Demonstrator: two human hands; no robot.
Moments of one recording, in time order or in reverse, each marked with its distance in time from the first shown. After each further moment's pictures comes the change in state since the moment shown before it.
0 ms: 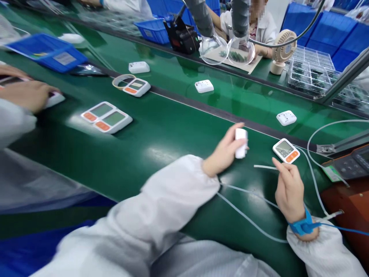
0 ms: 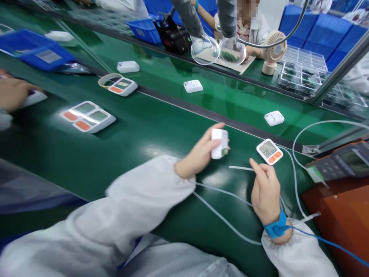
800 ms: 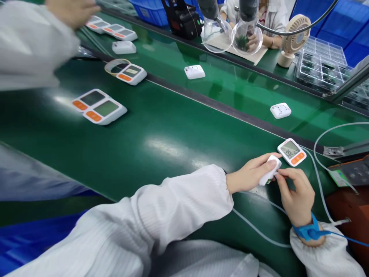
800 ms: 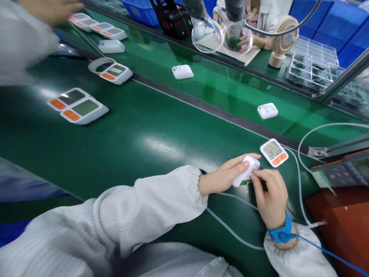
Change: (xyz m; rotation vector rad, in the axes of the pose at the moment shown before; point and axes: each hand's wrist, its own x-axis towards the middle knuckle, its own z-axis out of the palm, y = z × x) left_hand -0.025 -0.014 0.060 -0.283 -0.377 -0.161; right_hand 0.008 -0.001 -0.006 0.046 0.052 -0.076
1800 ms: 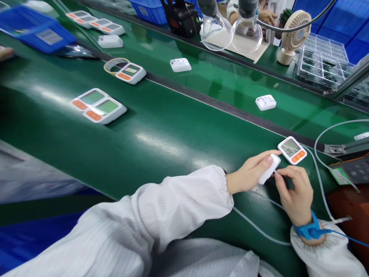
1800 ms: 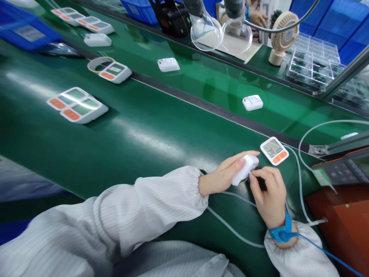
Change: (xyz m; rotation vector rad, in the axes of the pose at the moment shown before) left_hand -0.005 -0.002 0.000 0.199 0.045 0.100; right_hand 0.000 -0.003 -0.001 0.022 0.003 0.008
